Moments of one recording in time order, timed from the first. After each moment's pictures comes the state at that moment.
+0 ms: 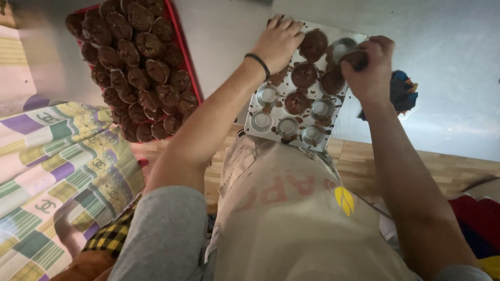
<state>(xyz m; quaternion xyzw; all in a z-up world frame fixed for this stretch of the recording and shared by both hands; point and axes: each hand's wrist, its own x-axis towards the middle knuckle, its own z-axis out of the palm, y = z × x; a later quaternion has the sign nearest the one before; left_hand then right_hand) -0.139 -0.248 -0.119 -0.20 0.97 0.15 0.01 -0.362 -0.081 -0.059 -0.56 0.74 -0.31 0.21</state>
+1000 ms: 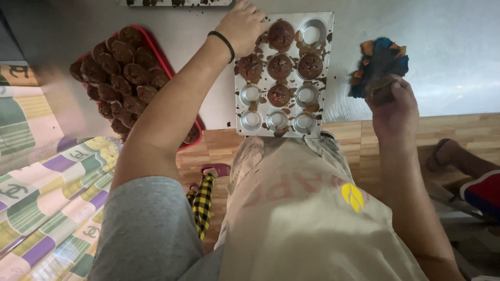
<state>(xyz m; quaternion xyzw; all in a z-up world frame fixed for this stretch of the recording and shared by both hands) -0.148 -0.296 -0.109 -0.02 1.00 -0.02 0.08 -0.379 0.082 -0.034 0.07 0.55 -0.70 0.44</state>
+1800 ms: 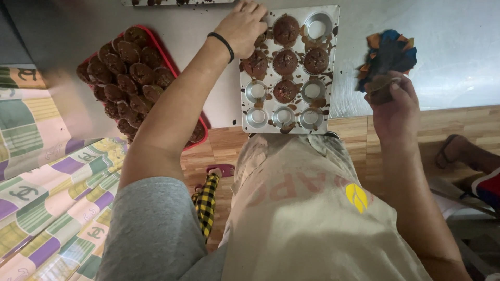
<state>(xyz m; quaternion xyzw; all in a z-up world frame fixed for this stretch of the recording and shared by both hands) -0.135 -0.291 -0.085 -0.05 0.99 0.05 0.13 -0.361 0.092 -0.041 0.02 0.58 -0.67 0.46</state>
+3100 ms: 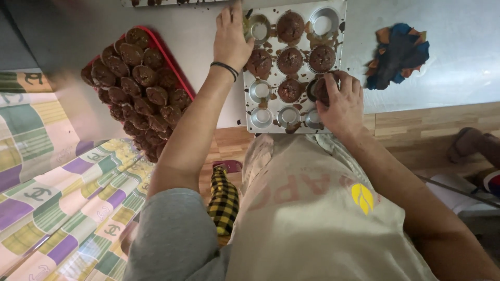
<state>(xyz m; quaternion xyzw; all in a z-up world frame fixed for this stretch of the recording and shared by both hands) -0.107 -0.265 -0.121 -0.44 0.87 0.22 -0.03 -0.278 0.031 -0.064 -0.57 0.80 -0.10 0.13</state>
